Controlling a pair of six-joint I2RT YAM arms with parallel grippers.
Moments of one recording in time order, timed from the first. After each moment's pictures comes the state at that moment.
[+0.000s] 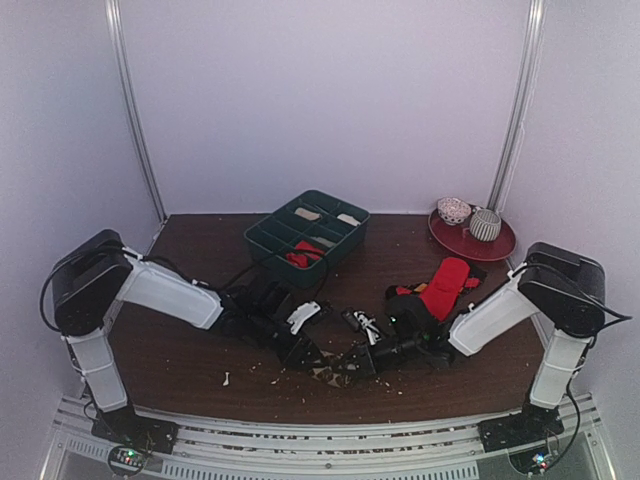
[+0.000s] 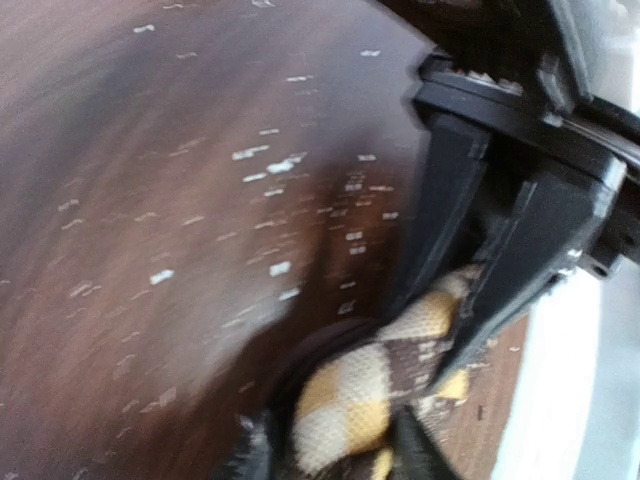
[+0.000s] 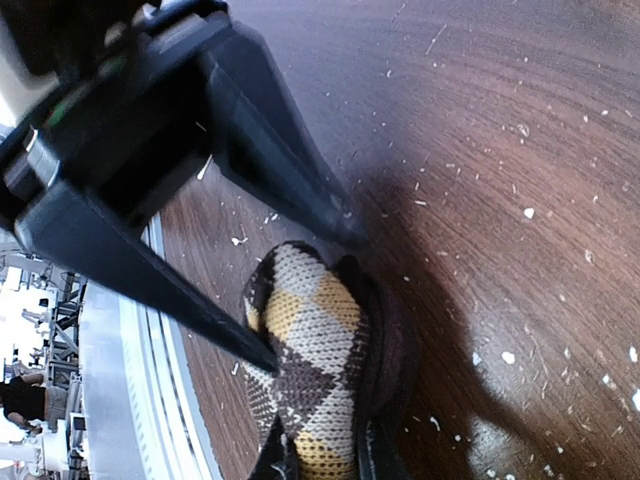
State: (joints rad) left arm -0.91 1.85 0.91 0.06 0.53 -0.15; right arm 0.93 1.81 0.62 0.57 -0.52 0.60
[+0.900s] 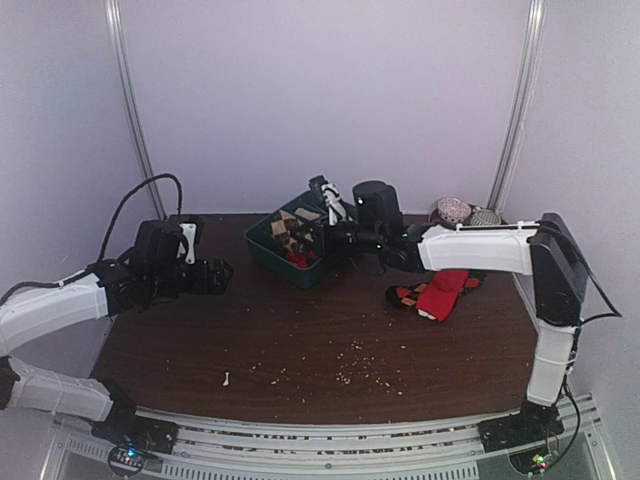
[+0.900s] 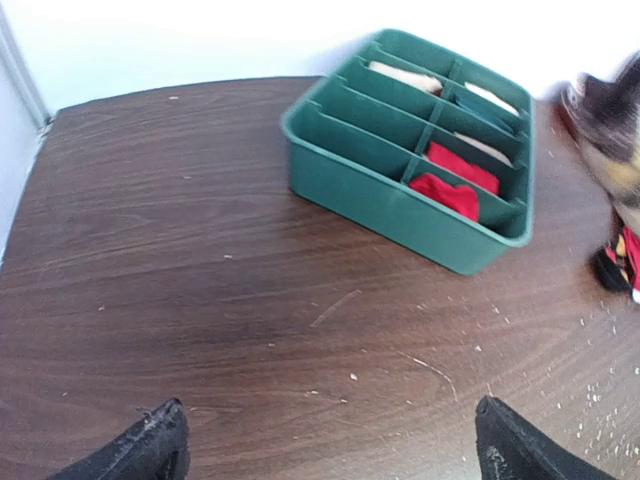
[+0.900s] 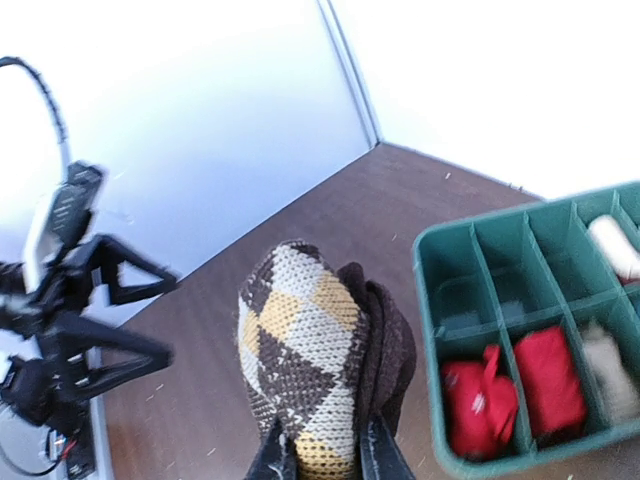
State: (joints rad) left arm -0.59 1.12 0.75 -0.24 -0.21 -0.33; right arm 0.81 1.89 1.39 0.25 -0.26 0.30
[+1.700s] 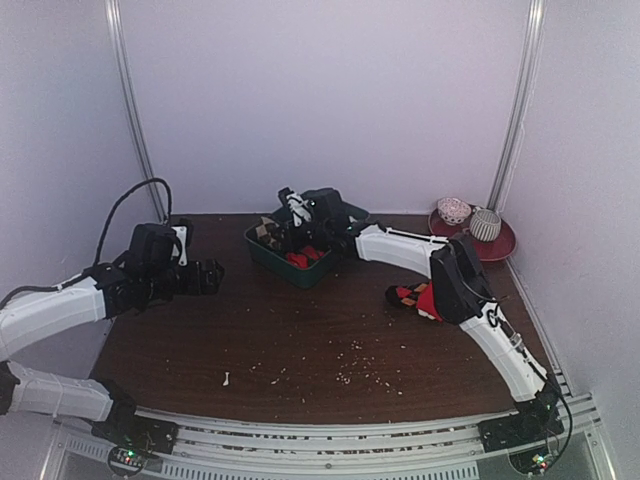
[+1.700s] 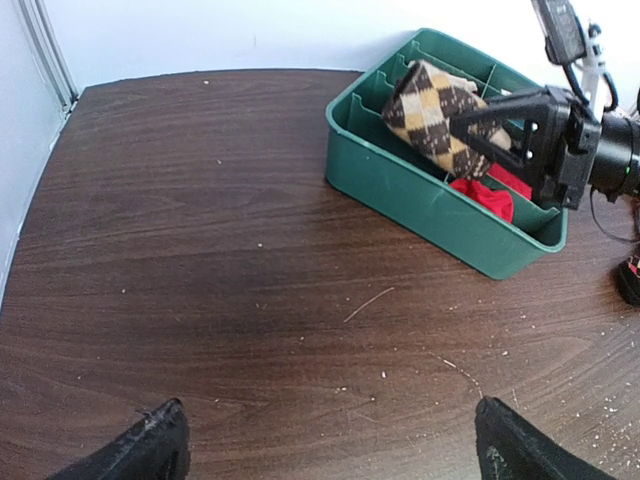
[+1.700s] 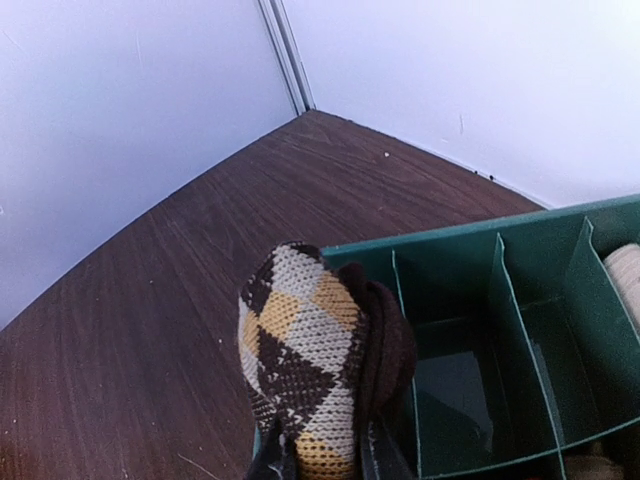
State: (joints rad) left arm -0.52 1.09 0.71 -0.23 -0.22 -0.35; right arm 0.73 2.63 2.31 -0.04 -0.26 0.16
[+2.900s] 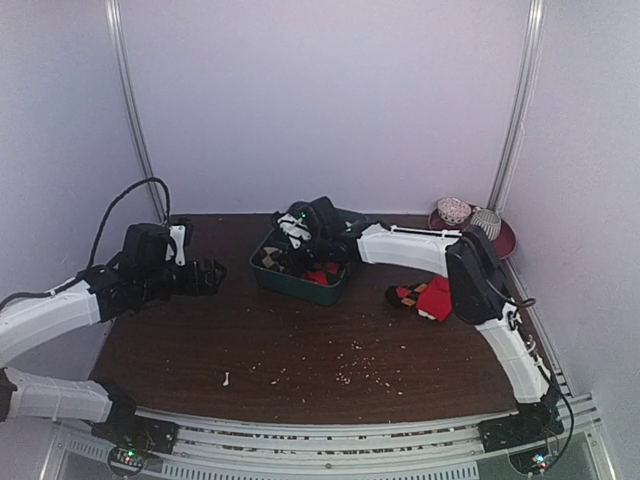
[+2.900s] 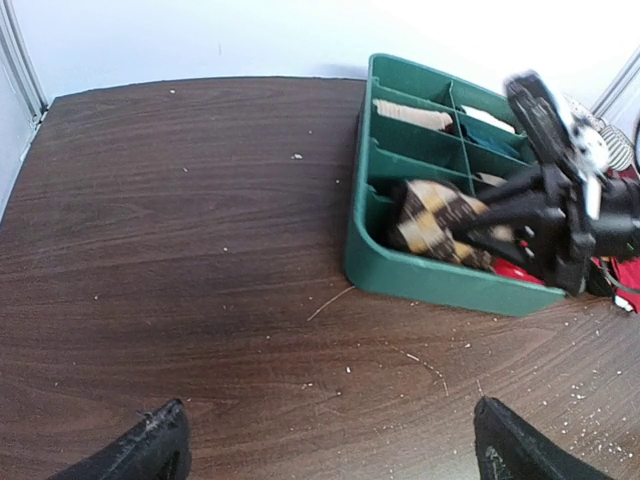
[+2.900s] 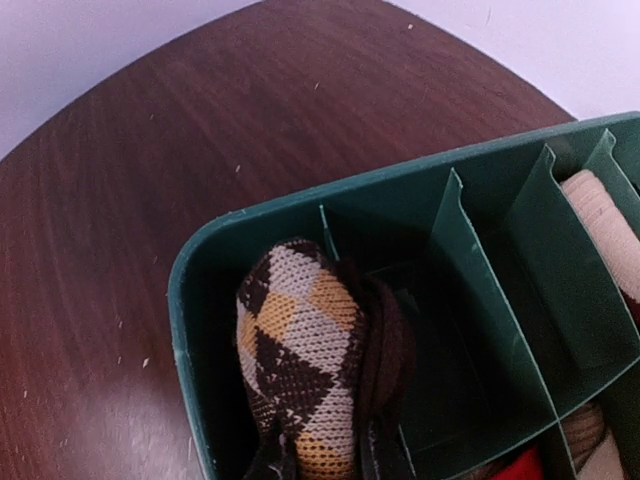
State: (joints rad) left arm -0.52 1.04 0.70 -0.23 -0.14 -0.35; right arm 0.82 2.44 2.08 -0.30 -0.13 -0.01
